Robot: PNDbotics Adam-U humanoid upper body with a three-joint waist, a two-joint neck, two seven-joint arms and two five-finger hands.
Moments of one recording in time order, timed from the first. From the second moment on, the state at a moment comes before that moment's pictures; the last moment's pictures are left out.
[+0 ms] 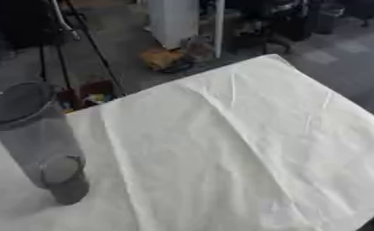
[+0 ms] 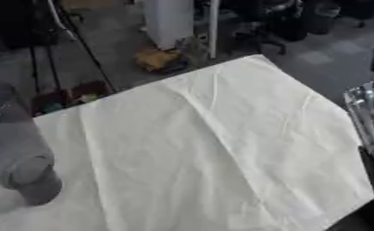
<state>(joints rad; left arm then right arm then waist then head) -1.36 0.50 -0.20 -1.38 0.39 0.36 0.73 -0.57 -0.72 -0.21 -1.99 0.06 -0.21 -0.71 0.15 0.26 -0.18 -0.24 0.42</state>
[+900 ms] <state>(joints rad) -1.36 0.49 -0.20 -1.32 0.32 0.35 0.74 -0.57 -0.72 -0.21 -1.99 0.06 -0.21 -0.71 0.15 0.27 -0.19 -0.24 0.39</state>
